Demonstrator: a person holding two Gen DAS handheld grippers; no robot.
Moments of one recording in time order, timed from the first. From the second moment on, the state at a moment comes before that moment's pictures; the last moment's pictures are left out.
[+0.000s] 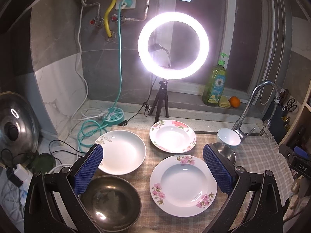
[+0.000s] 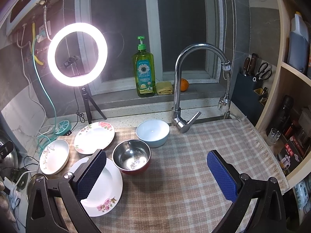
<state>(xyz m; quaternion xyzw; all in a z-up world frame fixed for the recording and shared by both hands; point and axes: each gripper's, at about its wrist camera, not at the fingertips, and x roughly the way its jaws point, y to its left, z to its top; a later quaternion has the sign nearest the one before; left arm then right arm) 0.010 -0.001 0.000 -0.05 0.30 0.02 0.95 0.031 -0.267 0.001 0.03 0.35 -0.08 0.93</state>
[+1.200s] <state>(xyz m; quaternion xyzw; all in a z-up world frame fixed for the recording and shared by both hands) 0.012 0.003 -0.004 -0.05 0.30 0.02 0.95 0.034 -0.262 -0.004 0.03 0.35 -0.07 0.93</state>
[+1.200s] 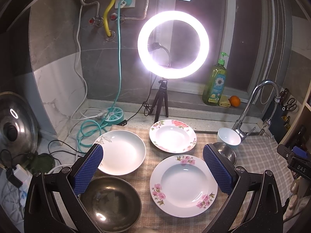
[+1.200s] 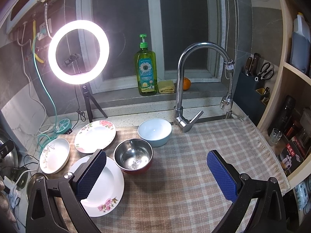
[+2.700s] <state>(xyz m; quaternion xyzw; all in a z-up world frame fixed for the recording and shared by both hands) 0.051 0.024 -0.063 -0.10 0.41 -0.02 0.91 0.055 -0.265 -0.067 0.09 0.43 0.02 0.90</state>
